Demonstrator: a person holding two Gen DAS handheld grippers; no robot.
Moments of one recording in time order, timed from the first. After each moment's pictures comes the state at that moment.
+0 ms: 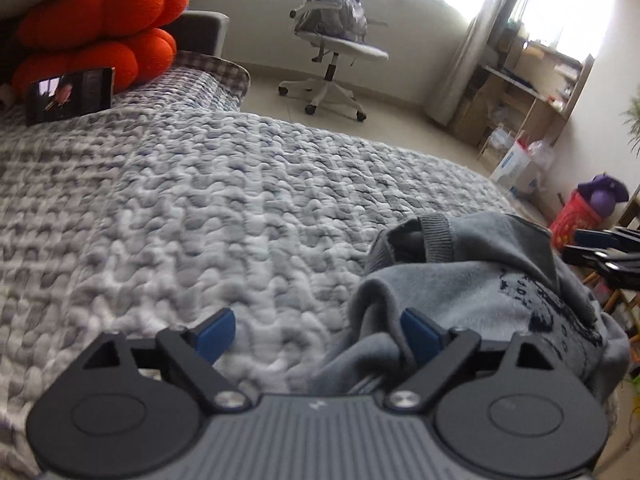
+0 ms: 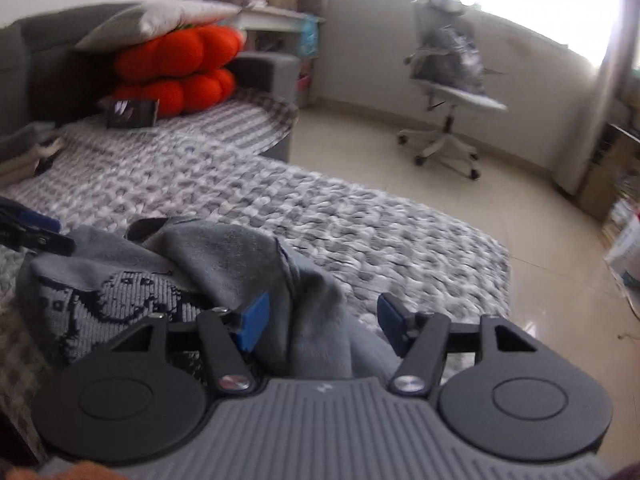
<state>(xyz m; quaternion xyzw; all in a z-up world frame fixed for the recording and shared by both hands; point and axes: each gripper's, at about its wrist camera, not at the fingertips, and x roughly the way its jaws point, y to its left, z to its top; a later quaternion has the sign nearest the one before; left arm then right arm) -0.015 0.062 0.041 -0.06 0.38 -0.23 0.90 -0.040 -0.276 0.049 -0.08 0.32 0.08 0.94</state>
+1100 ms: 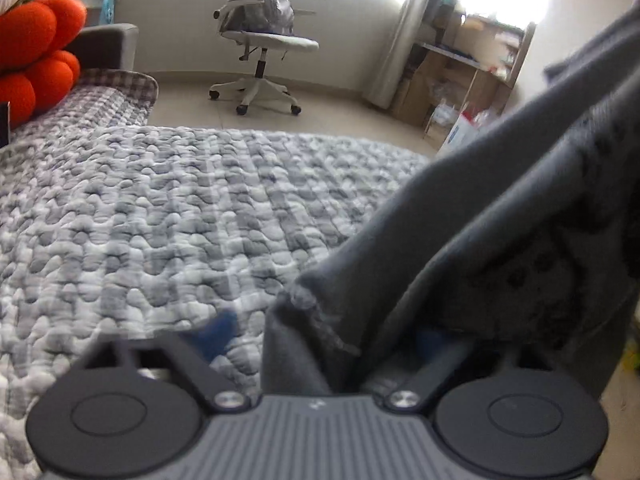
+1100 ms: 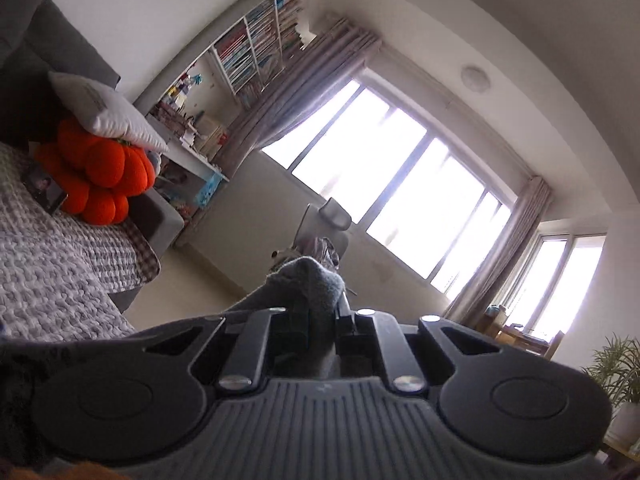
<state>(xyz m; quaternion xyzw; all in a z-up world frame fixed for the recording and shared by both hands) -0.009 -0.051 0.037 0.01 0.36 -0.31 0.88 -0.192 -0.245 0.186 -0.32 -0.02 -0.09 0.94</state>
